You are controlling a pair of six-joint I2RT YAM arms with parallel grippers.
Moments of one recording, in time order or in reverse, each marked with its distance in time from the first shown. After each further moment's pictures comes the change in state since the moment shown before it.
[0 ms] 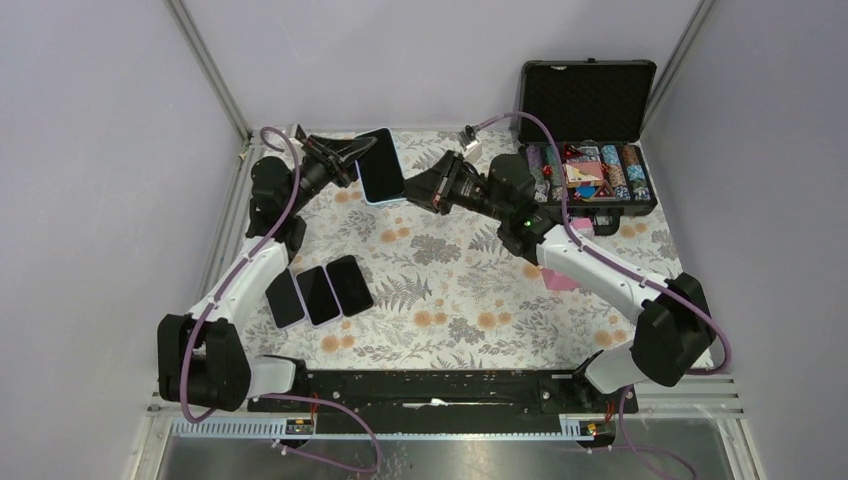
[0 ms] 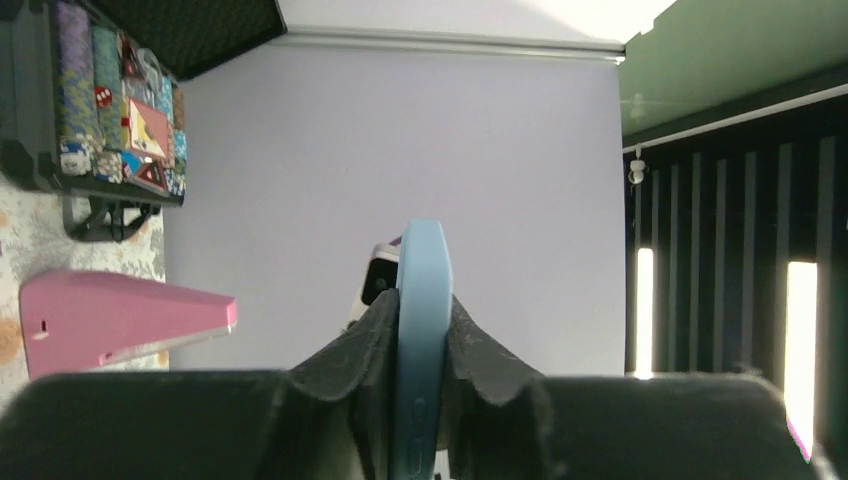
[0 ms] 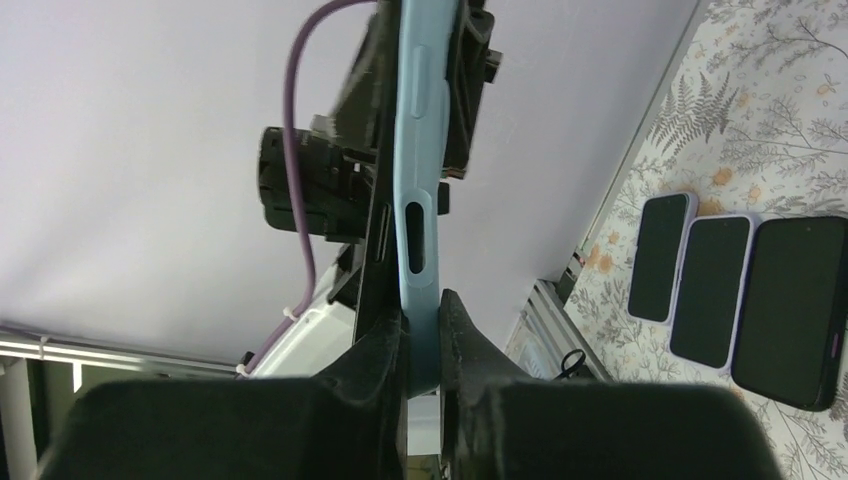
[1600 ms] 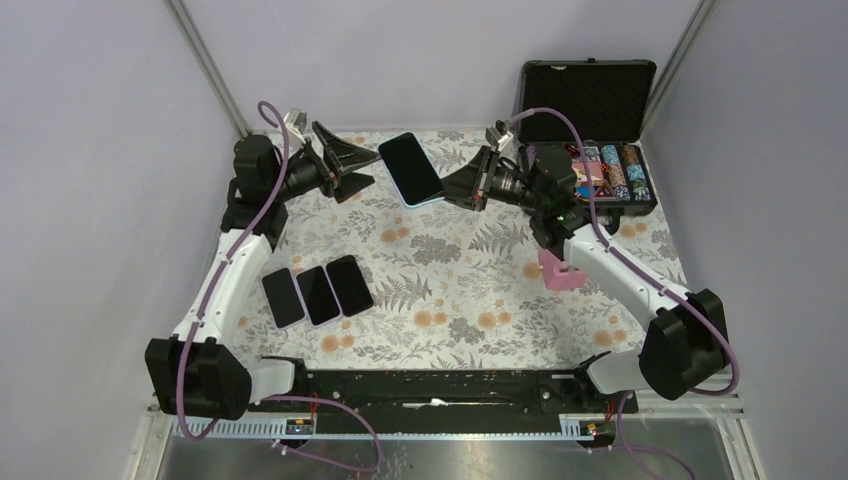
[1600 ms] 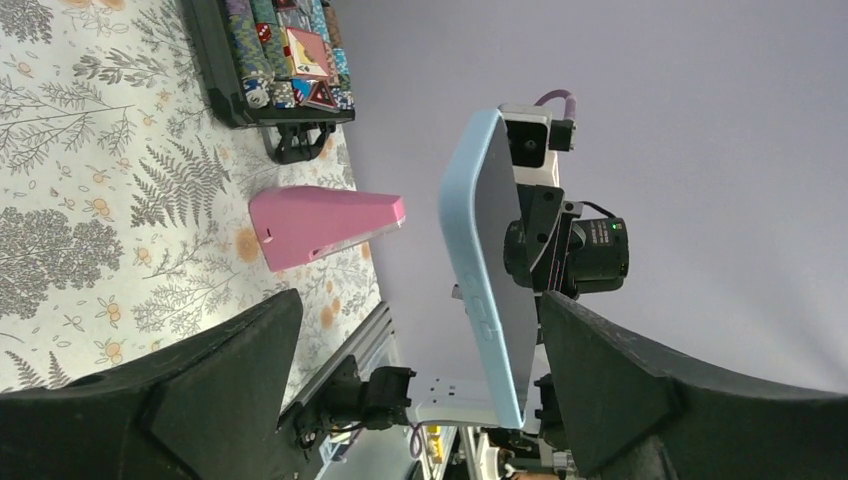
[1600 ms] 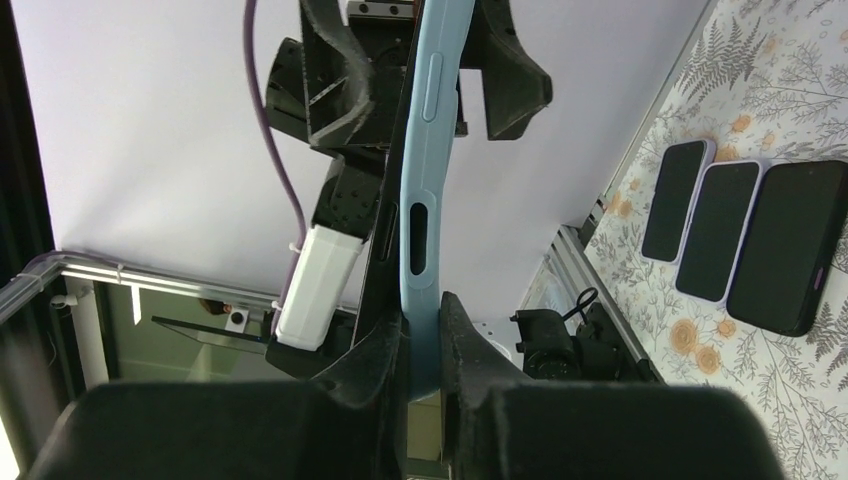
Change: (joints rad) left arm 0.076 -0.048 0.225 -0.591 0.285 0.642; right arm -0.212 -0.091 -0.091 0.059 -0.333 0.079
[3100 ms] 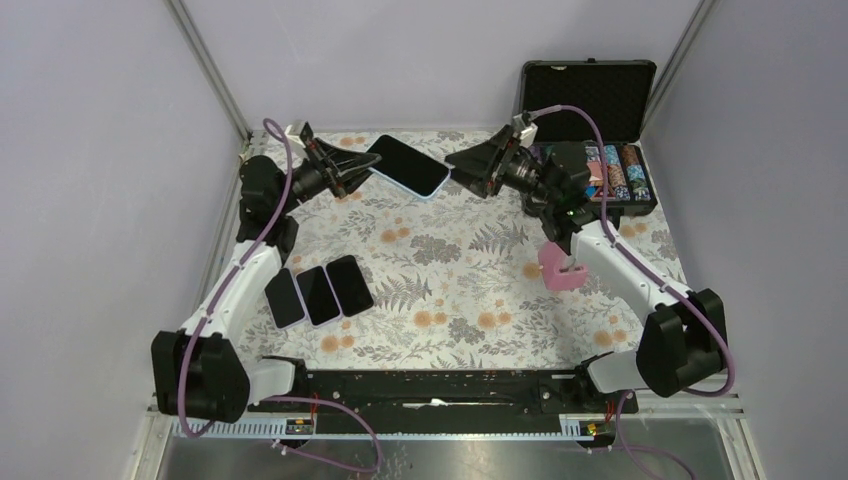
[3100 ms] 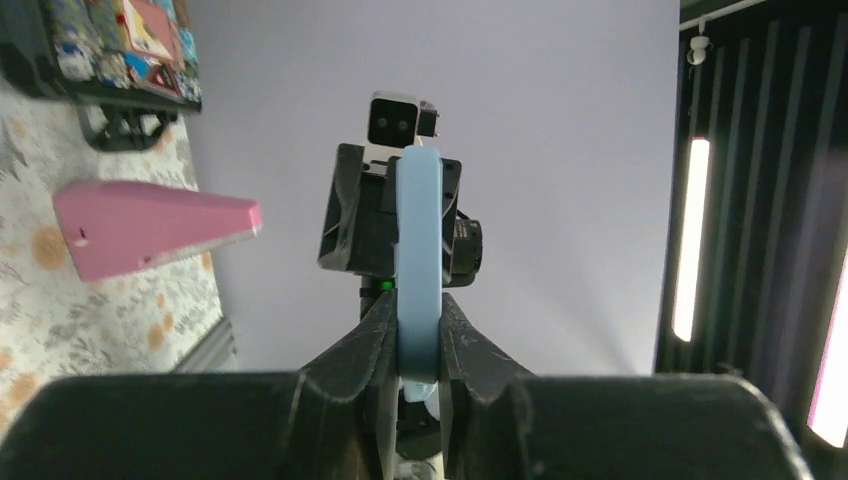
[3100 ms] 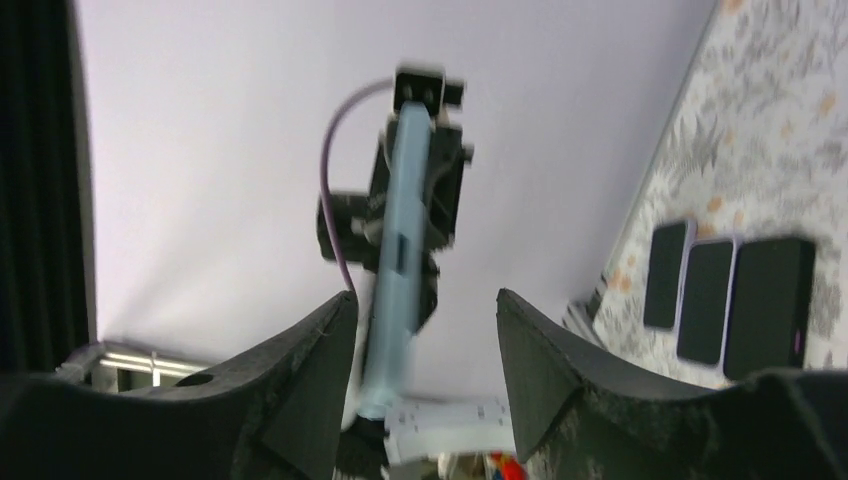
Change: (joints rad) left arm -0.037 0.008 -0.198 0.522 -0.009 -0.555; right arm -0.080 0.006 -0.003 0.018 0.079 0.062
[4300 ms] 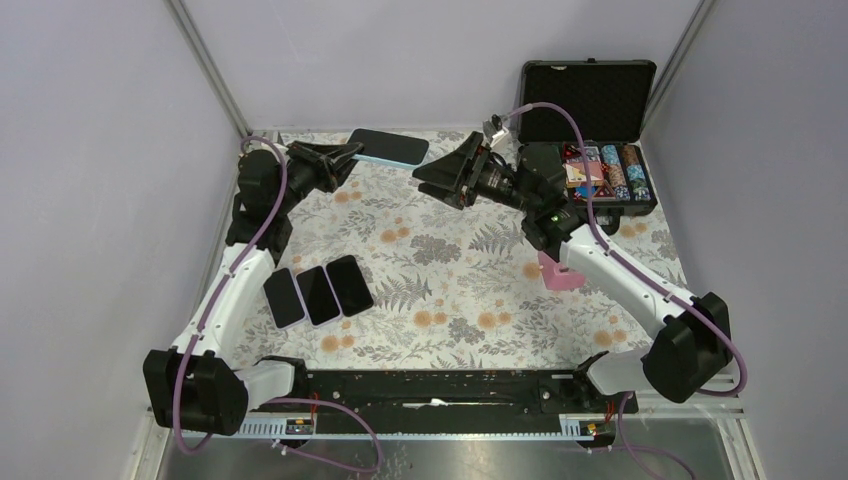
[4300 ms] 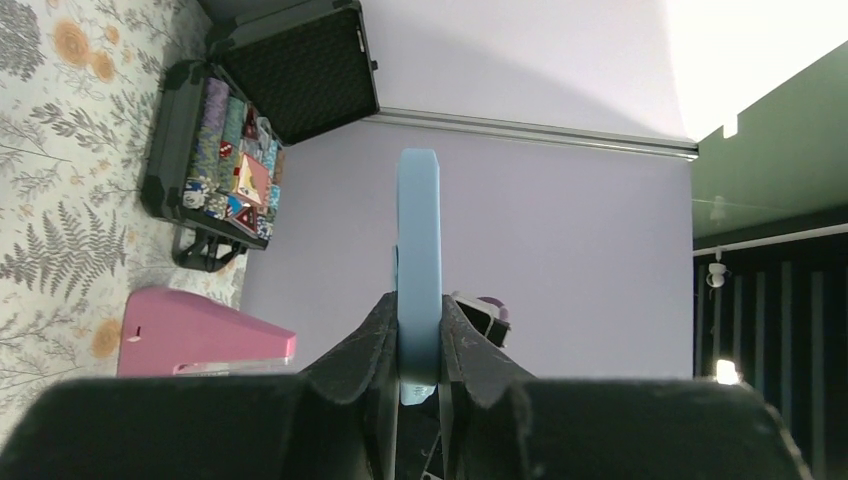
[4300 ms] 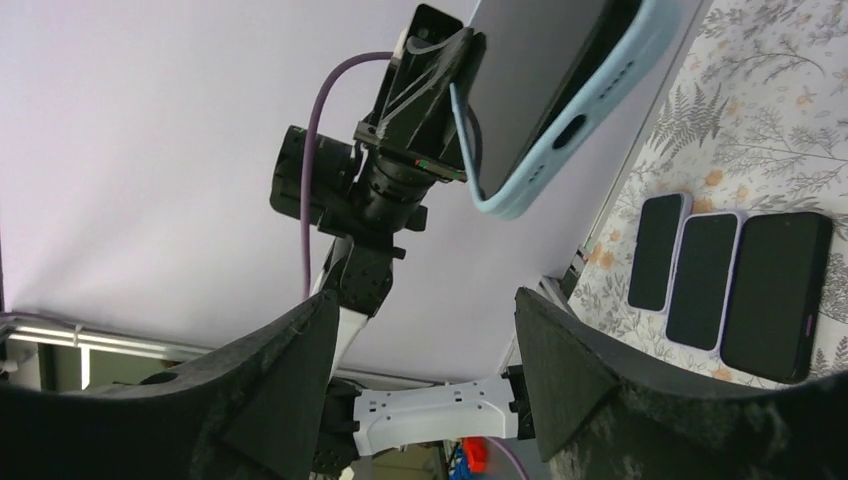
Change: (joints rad) left arm 0.002 -0.076 0.069 -0.386 -0.401 0.089; right arm 0.179 -0.015 0.086 -0.137 0.135 -0.131
